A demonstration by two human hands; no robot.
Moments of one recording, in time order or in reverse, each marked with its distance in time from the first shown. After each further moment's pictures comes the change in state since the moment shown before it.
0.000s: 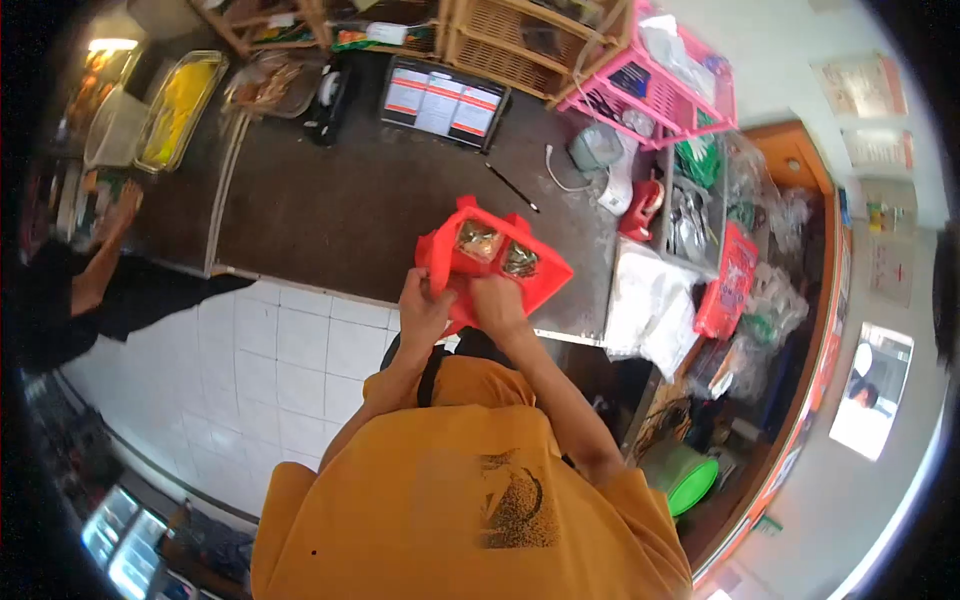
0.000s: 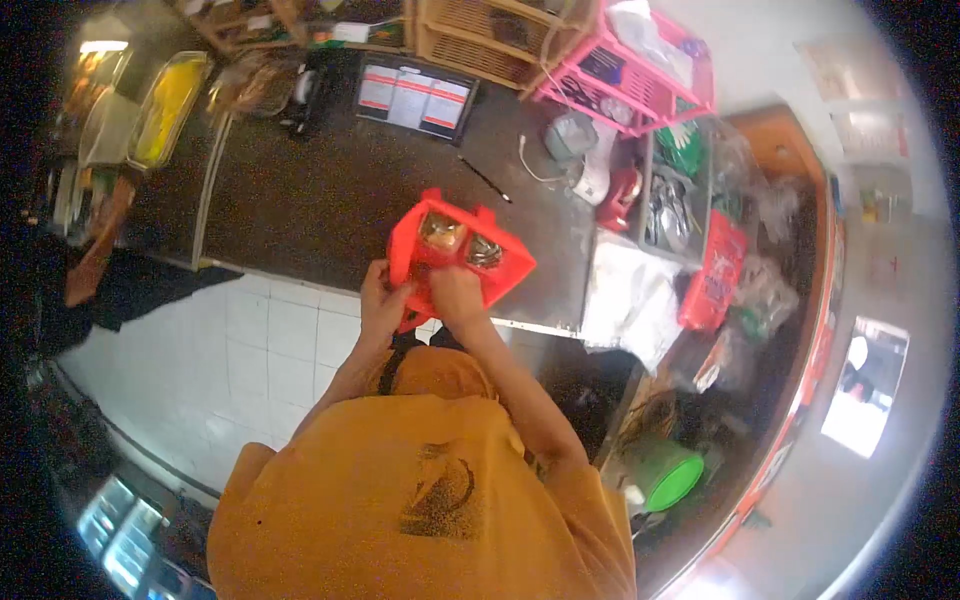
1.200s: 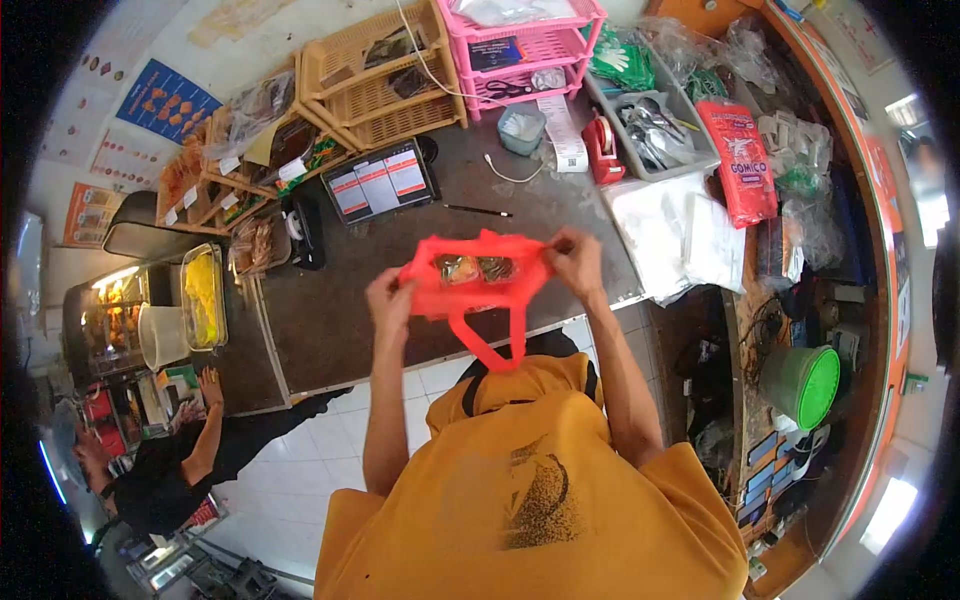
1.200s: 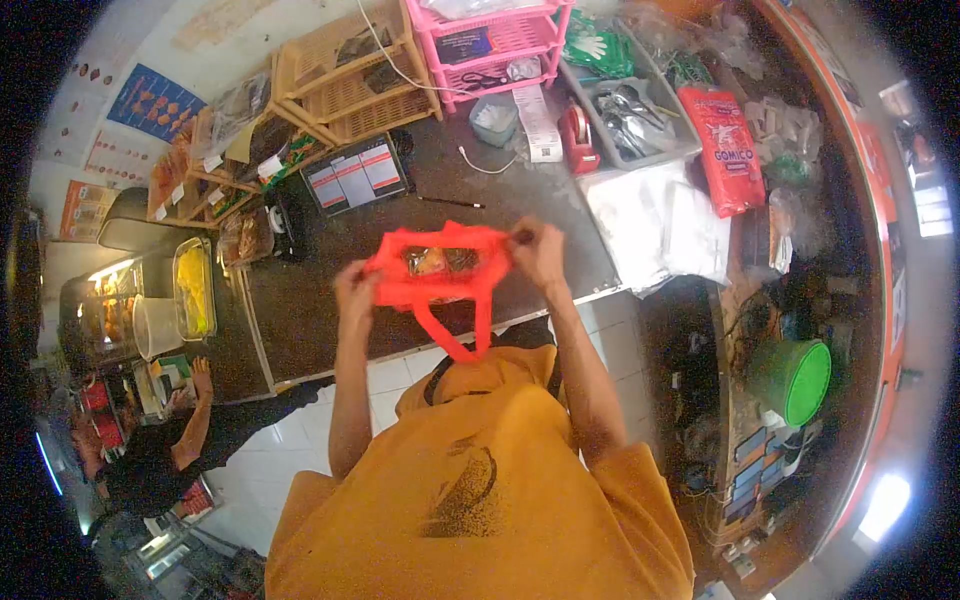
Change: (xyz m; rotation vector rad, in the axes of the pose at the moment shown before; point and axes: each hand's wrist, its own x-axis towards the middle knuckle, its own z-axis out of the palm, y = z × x) left_hand 0.097 0.081 0.006 0.315 -0.196 0.078; right_hand -0.058 0.139 0.004 0.955 0.678 0.615
